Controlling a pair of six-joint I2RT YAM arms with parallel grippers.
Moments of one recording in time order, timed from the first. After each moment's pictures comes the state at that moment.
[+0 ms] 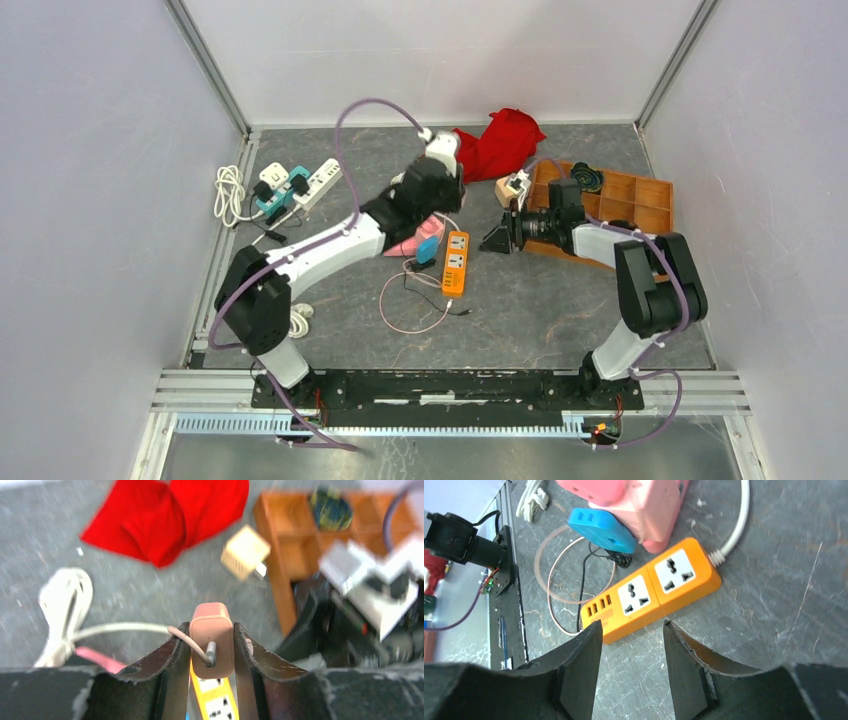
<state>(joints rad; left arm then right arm) -0.80 1.66 1.26 -0.03 -0.27 -0.30 0.18 1.70 0.81 0.16 -1.06 -0.01</state>
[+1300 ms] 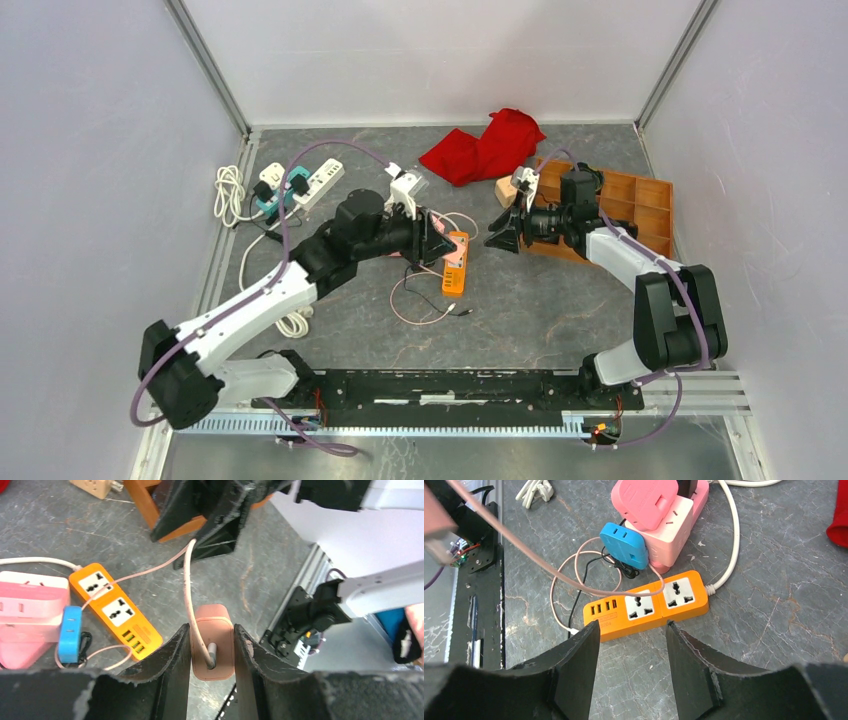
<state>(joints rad) -0.76 1.21 0.98 -0.12 0.32 -0.41 0.17 1.48 0.82 0.05 -1.10 -0.26</state>
